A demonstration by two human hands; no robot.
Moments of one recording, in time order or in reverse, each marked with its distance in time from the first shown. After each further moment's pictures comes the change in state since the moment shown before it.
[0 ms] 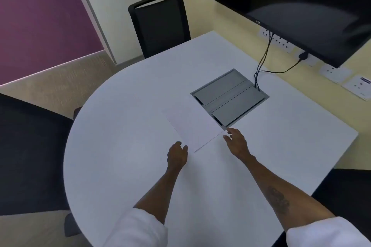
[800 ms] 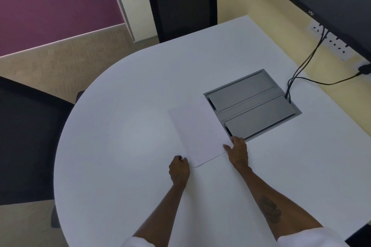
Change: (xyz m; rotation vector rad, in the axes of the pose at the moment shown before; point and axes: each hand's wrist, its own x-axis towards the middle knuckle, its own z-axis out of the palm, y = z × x) left_hand 0.064 0.011 0.055 -0.283 0.208 -0.451; right_hand 0.120 0.037 0.059 -0.088 -0.092 0.101
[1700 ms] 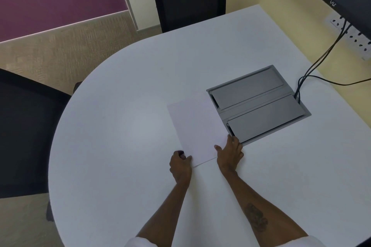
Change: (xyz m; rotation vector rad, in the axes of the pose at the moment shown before) left_hand 0.013 0.008 0.026 -0.181 0.102 0.004; right_hand 0.002 -0.014 0.049 -0.257 0.168 0.049
